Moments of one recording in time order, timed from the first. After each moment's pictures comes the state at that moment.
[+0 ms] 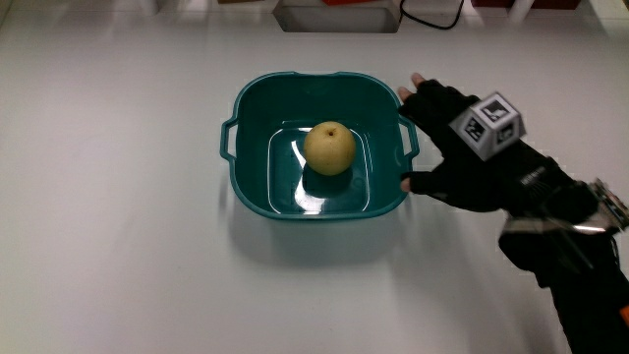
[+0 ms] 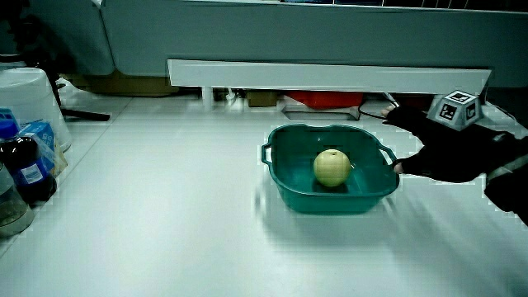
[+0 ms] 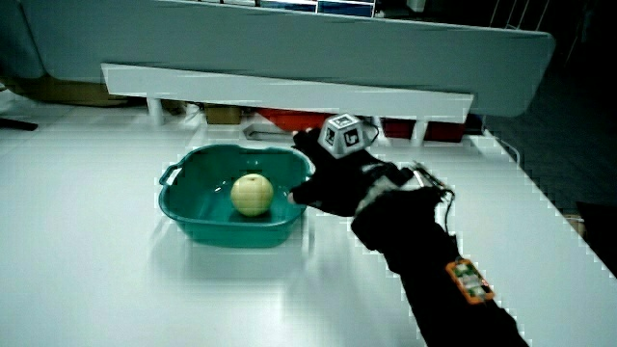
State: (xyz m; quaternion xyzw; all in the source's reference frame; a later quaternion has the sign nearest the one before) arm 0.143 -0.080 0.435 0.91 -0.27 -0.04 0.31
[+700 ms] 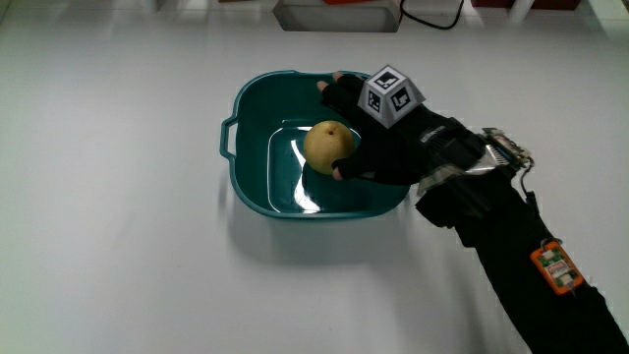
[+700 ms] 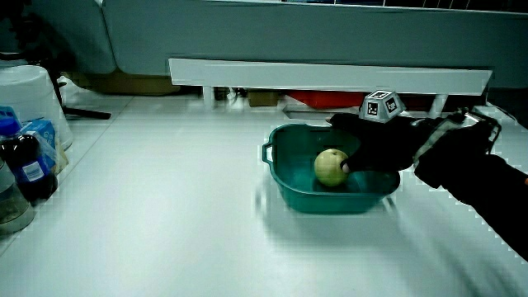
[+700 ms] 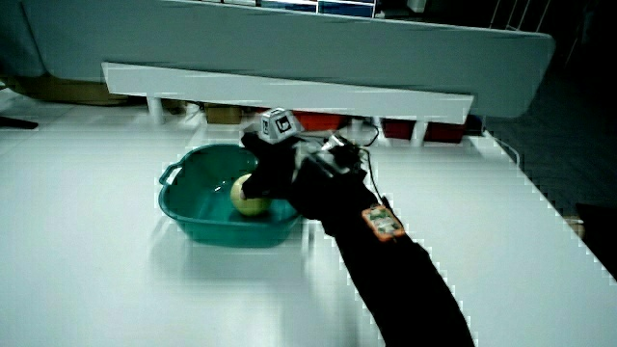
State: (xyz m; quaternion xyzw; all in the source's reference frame) arm 0.056 -0.112 0.495 0.88 -0.32 -0.06 0.35
